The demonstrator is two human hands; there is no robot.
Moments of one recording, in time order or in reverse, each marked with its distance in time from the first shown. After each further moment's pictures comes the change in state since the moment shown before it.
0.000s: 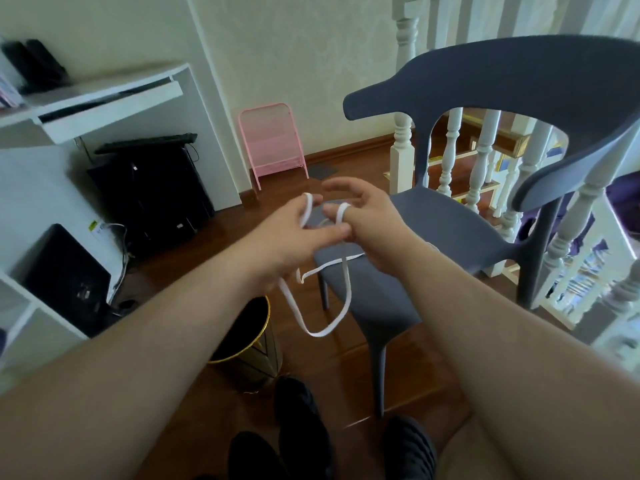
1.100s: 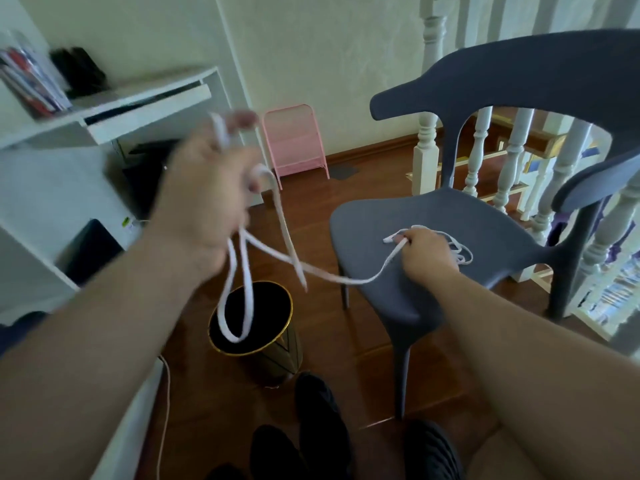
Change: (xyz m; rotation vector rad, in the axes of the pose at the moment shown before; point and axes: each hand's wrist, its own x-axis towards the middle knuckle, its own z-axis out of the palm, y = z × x) left_hand -0.064 0.011 -0.085 -0.252 0.418 0.268; right_hand 0.002 0.068 -0.041 -0.931 0.202 0.218
